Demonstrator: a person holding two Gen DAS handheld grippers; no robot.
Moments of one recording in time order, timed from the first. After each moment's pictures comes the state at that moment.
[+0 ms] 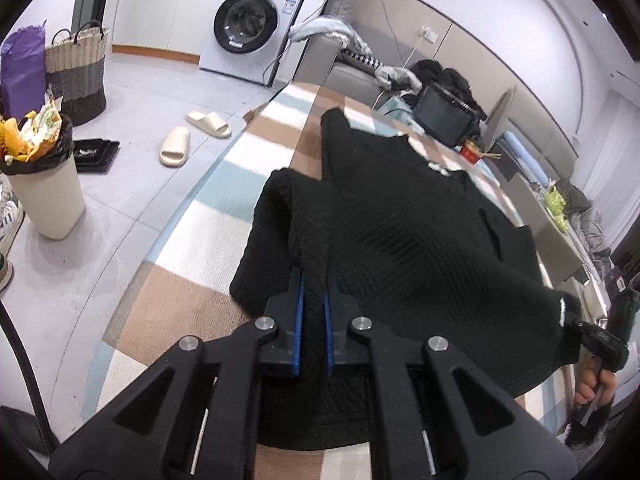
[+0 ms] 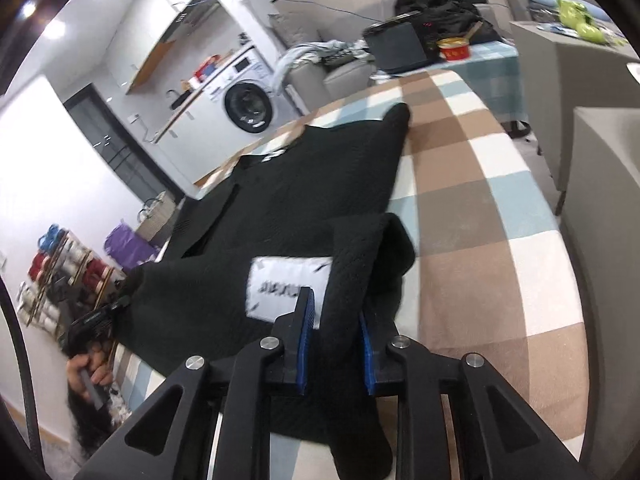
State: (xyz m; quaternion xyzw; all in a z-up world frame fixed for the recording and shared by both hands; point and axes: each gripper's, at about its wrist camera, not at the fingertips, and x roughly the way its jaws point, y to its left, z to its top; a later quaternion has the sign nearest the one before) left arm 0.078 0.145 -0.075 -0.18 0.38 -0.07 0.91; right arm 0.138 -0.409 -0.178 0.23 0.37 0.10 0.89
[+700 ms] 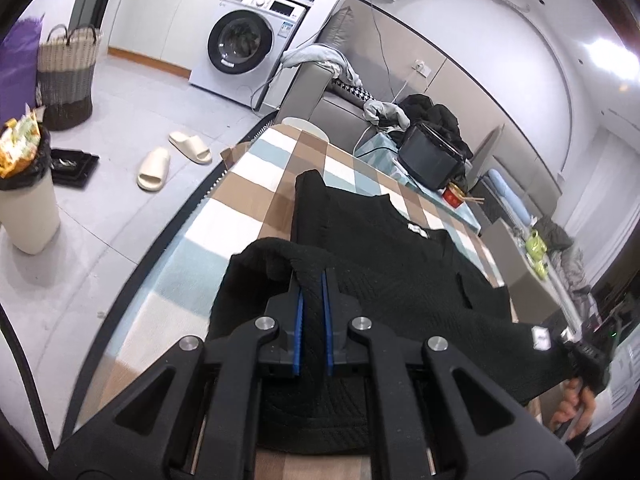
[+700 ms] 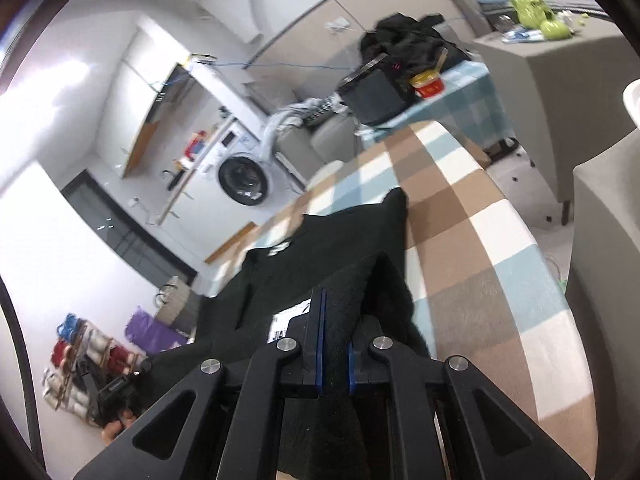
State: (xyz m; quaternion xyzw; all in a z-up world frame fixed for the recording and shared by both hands) left arm 0.144 0.148 -0.040 -0.23 0.33 -0.08 0.91; right arm 0.185 -0.434 -0.137 0.32 0.30 0.05 0.89
